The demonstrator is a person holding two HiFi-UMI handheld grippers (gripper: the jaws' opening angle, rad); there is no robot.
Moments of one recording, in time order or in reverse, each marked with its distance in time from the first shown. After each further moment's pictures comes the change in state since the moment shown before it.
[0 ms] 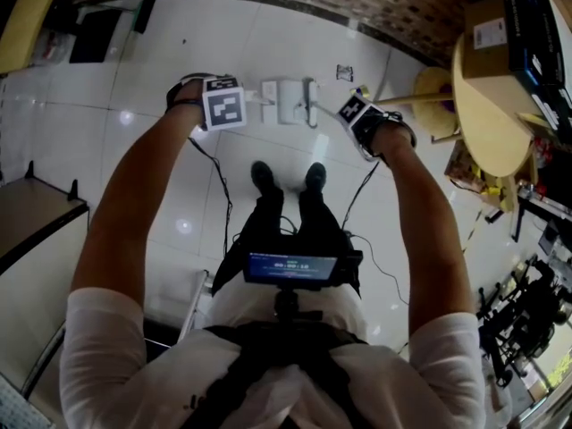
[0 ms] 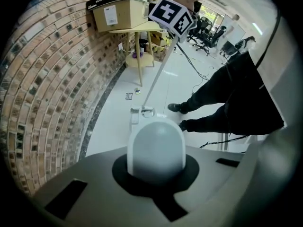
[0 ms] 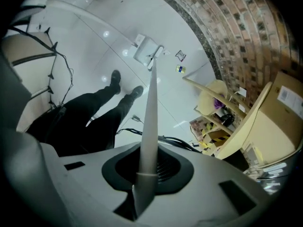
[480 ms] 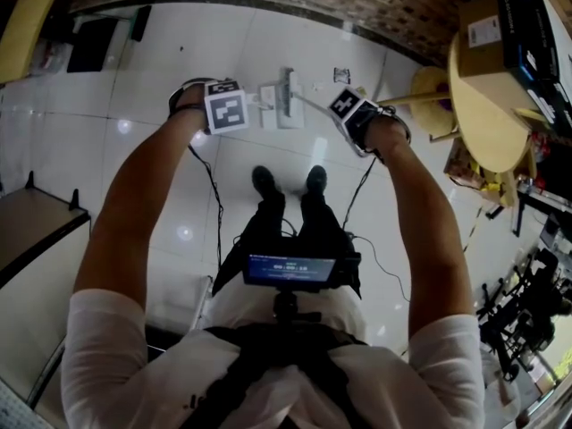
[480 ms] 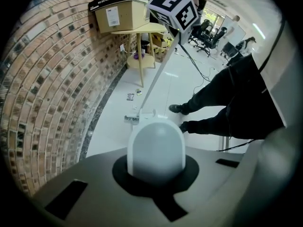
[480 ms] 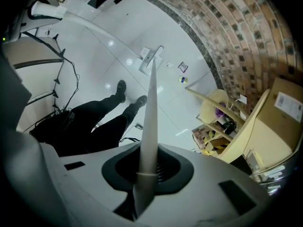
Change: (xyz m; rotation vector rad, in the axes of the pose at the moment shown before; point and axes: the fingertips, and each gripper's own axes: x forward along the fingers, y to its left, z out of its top) left arm 0.001 0.006 0.001 -0.009 -0.015 0.006; right arm -0.034 0.017 0.020 -0.010 -0.099 0.026
